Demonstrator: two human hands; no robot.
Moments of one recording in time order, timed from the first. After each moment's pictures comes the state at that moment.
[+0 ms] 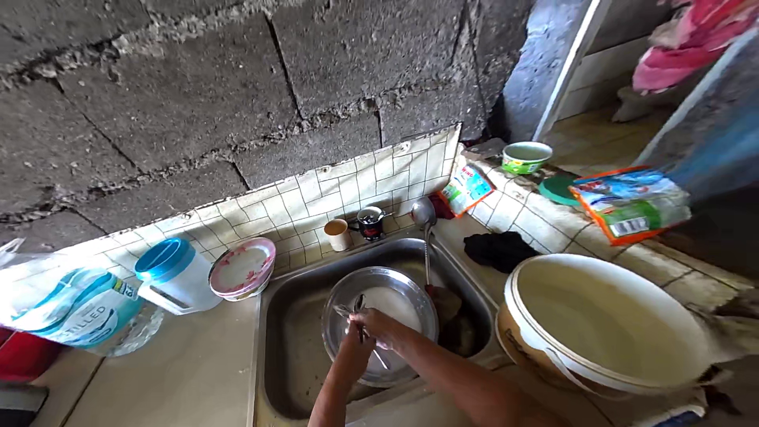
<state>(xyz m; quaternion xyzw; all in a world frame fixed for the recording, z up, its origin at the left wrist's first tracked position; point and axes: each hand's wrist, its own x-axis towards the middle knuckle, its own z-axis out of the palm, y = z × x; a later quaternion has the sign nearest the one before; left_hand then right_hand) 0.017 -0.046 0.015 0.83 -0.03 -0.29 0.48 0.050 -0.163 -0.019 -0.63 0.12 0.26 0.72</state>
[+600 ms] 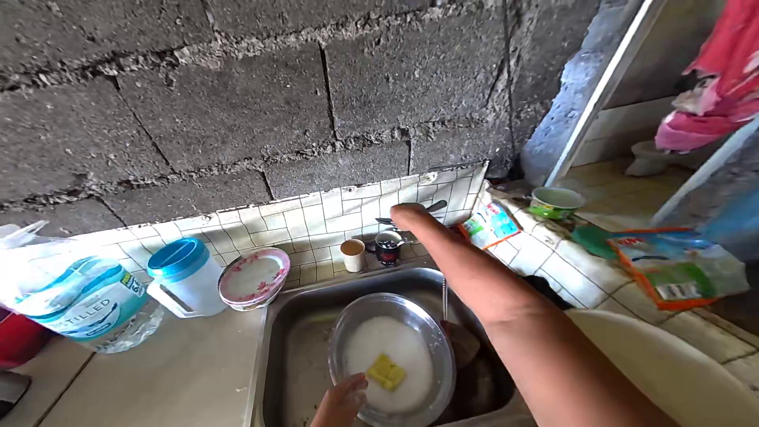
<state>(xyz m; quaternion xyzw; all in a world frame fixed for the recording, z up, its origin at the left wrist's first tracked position) -0.009 0.017 0.010 0.76 -0.03 -0.27 0.59 0.234 -0.243 0.177 -0.99 0.04 0.10 0.04</state>
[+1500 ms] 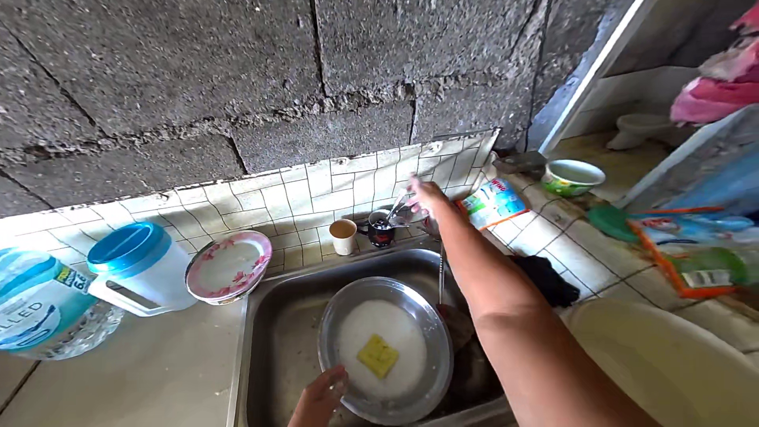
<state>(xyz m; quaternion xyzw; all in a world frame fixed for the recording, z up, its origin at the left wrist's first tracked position) 0.013 0.040 -0.020 0.74 0.03 -0.28 0.61 0.289 -0.325 0.085 -0.81 0.22 -0.02 0.55</state>
